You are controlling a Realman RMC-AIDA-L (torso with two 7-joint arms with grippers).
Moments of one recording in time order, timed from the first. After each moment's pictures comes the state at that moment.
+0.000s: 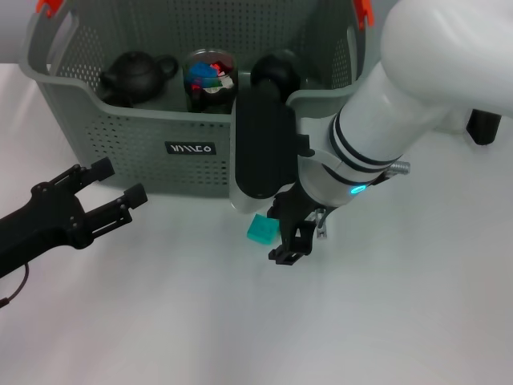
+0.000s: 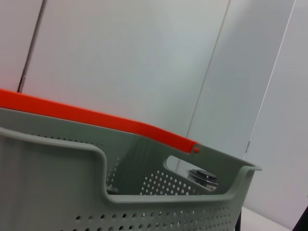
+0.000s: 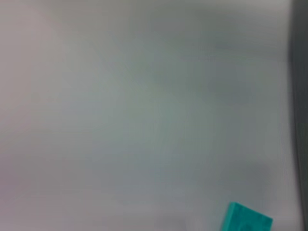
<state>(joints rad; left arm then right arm) -0.31 -2.14 0.29 0.60 1.93 1.68 -1.18 1.05 2.12 -1.87 -0.85 -2.39 -1.16 2.21</state>
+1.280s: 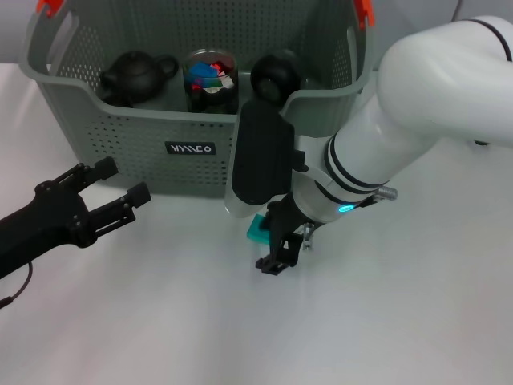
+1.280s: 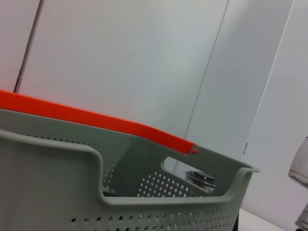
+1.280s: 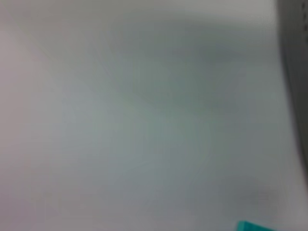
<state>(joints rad) -0.32 -2.14 0.29 0.59 1.93 1.68 -1.18 1.06 2.12 -1.97 -0.70 -2.24 -0.98 2.23</state>
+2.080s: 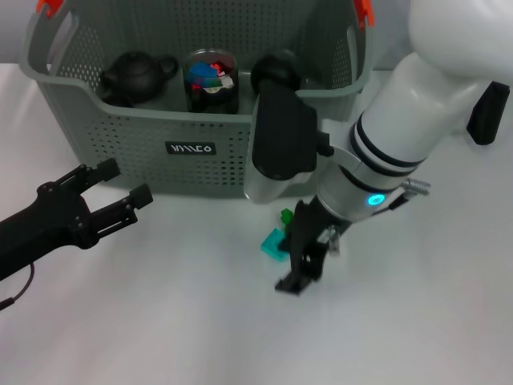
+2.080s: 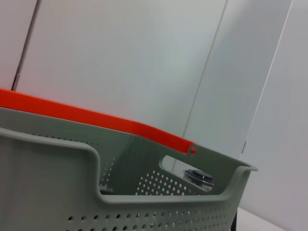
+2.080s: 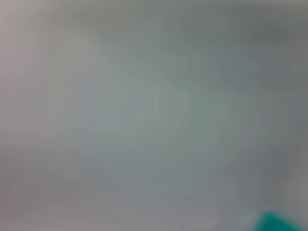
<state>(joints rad) -0.32 -2.14 0.29 0.59 1.94 1.68 -1.18 1.05 2.10 -1.79 -0.81 -2.28 -1.31 2.23</state>
